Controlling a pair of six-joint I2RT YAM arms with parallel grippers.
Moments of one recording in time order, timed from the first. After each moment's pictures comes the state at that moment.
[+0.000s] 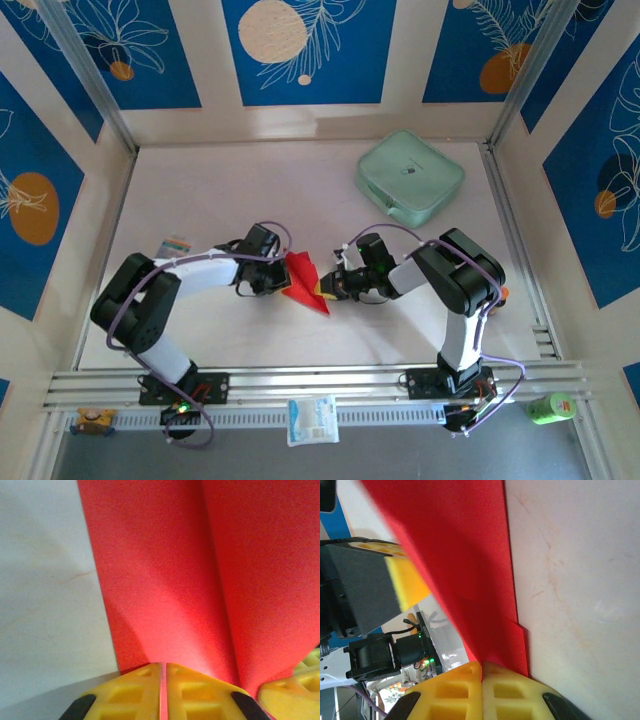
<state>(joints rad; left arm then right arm) -0.58 1.61 0.79 -0.30 0.29 -0.85 0.56 1.88 0.60 0.51 -0.90 0.94</state>
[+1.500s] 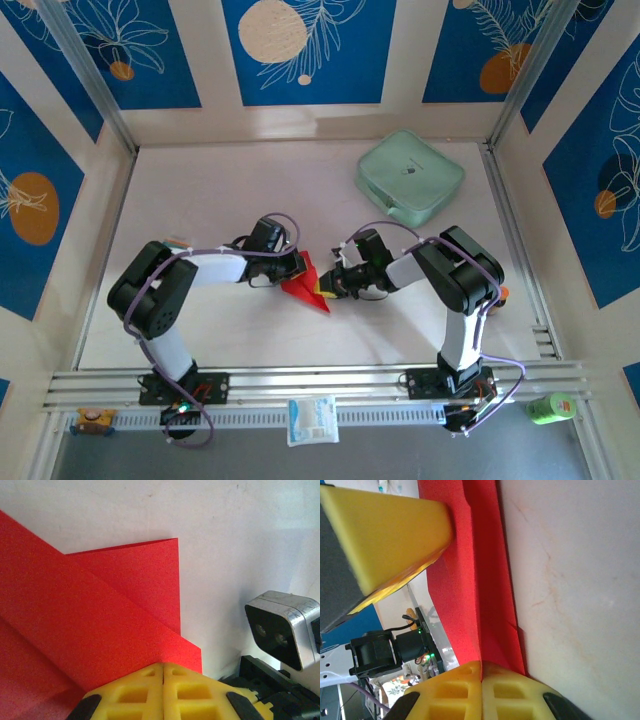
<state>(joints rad) -0.58 1.73 0.81 0.00 0.39 -0.95 0.56 1.89 0.67 0.36 -0.93 0.90</state>
